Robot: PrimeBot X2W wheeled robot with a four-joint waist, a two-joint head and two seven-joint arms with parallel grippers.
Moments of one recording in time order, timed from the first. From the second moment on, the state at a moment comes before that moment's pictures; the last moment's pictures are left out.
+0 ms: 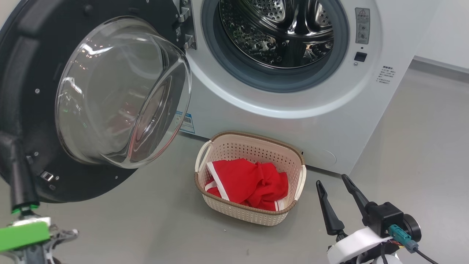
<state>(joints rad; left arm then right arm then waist) 0.05 0.04 0.10 -0.27 -1.24 -0.09 -0.15 0.03 -0.04 0.25 0.21 0.22 0.04 -0.26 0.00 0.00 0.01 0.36</state>
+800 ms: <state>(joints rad) -0.18 0.31 0.52 0.07 -1.57 0.08 0.04 -0.01 -0.06 0.24 0.20 0.20 0.05 -0.26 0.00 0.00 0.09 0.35</state>
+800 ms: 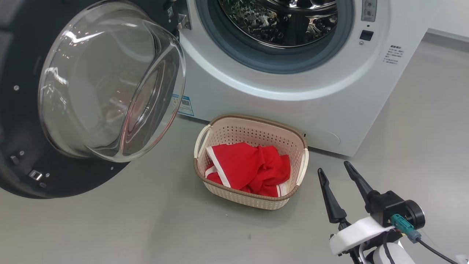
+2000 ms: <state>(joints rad) -0.30 0.40 0.39 0.40 -1.75 -0.01 0.48 -0.05 -0.06 0.23 0.21 0.19 0.06 -0.26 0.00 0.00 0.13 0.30</state>
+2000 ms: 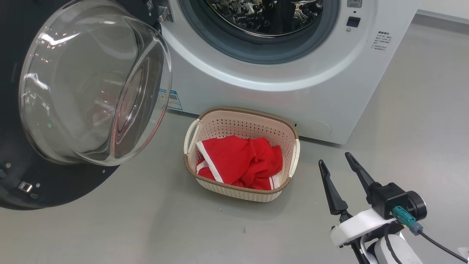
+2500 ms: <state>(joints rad) -0.27 0.39 0.38 0.38 -1.86 -0.07 0.67 -0.07 -0.06 0.23 0.20 0.19 0.06 -0.26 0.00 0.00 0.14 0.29</state>
